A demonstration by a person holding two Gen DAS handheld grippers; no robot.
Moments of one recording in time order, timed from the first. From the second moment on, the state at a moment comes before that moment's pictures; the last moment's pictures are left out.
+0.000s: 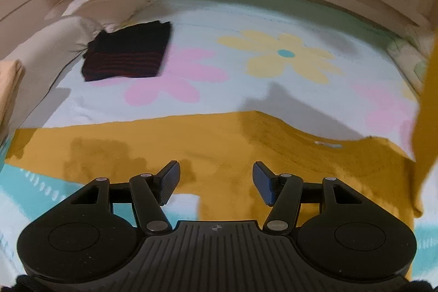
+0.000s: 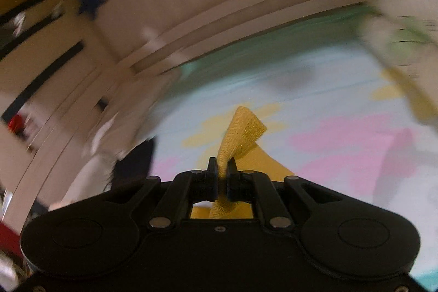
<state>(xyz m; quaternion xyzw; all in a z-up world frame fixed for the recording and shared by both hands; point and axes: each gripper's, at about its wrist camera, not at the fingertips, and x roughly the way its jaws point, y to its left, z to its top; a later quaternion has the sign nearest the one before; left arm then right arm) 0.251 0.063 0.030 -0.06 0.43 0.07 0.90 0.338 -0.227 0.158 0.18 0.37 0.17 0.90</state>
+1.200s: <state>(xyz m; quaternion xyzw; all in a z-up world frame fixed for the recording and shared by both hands) 0.274 0.042 -0.028 -0.01 0.48 0.05 0.88 0.332 -0.288 0.034 0.13 0.40 0.05 0.90</state>
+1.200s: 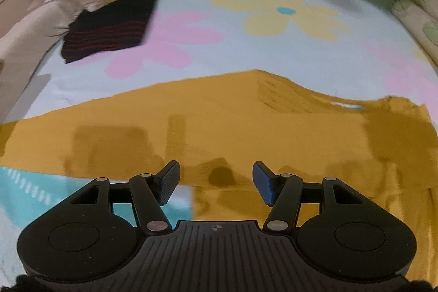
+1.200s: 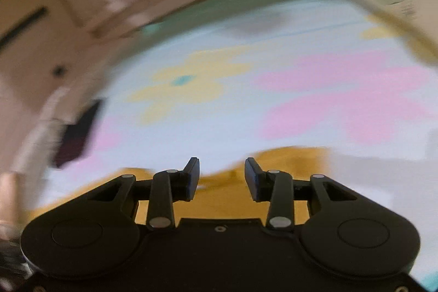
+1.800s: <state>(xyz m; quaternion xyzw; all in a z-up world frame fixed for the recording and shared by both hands) 0.283 0.016 -0.039 0.01 0.48 0.04 0.87 0.346 -0.322 -0.012 0.13 0.46 0.02 0.88</state>
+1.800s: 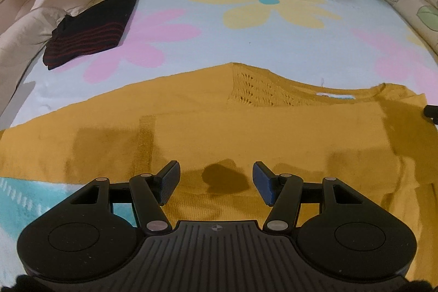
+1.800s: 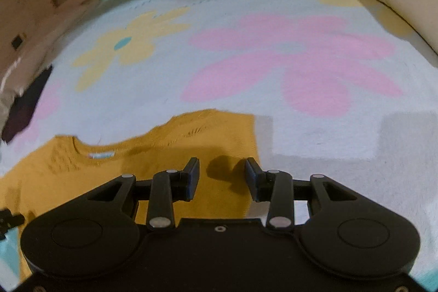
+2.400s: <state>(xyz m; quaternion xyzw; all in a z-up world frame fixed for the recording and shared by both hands) 0.287 0.002 -0.060 0.04 0.49 0.02 0.87 0.339 -0.347 -0.024 0.08 0.48 0.01 0.87</state>
